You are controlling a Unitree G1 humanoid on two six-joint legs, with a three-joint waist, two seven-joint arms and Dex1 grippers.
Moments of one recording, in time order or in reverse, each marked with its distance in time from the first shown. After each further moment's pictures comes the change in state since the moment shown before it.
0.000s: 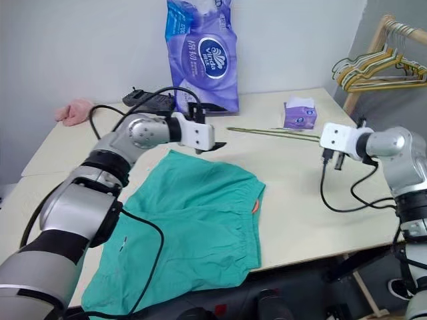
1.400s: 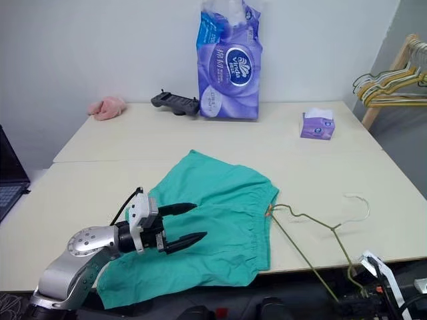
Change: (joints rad) left arm 1.286 0.118 0.366 -1.530 -0.938 1.203 -0.342; right arm 1.169 -0.157 -0.434 -0.711 1.032 1.354 0.298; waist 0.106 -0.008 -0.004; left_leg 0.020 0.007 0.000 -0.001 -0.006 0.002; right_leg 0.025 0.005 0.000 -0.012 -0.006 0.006
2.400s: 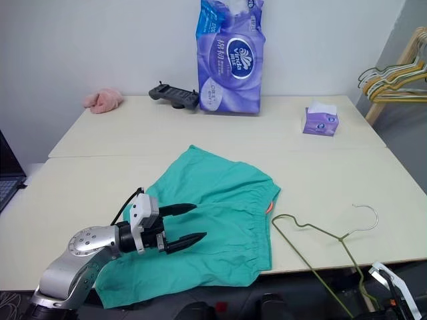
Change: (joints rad) left arm -0.006 -0.001 -0.002 0.011 0.015 0.003 -0.005; right arm 0.119 -0.098 0.005 0.016 -0.005 -0.170 0.067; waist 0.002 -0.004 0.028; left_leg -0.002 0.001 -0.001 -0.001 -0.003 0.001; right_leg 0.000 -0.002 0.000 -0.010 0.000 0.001
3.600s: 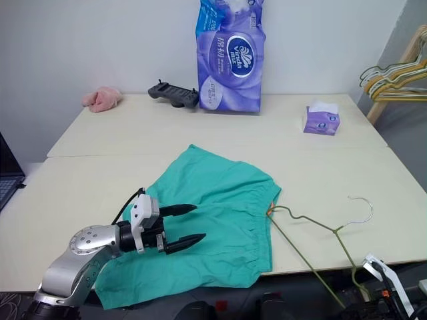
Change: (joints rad) left arm -0.015 -0.006 -0.003 0.039 0.027 -0.025 -0.041; right arm -0.097 0.018 0.051 -0.009 0.020 0.002 -0.029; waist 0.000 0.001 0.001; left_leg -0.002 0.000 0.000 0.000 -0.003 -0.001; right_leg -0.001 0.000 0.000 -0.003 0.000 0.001
